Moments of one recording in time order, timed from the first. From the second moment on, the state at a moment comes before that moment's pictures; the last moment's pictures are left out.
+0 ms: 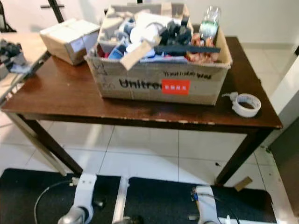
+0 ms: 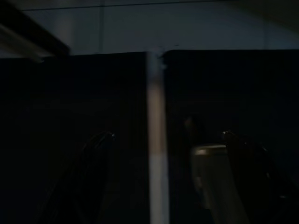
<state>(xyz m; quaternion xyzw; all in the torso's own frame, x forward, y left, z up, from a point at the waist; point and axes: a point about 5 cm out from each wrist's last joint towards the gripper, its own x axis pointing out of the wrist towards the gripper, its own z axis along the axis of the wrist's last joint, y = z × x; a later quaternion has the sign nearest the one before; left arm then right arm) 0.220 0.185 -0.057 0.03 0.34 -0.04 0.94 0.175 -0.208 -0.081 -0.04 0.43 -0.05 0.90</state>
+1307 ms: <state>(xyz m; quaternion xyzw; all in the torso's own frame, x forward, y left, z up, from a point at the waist) 0.228 0.183 -0.053 0.02 0.34 -0.04 0.94 0.181 -0.203 -0.079 -0.03 0.42 -0.05 0.91</state>
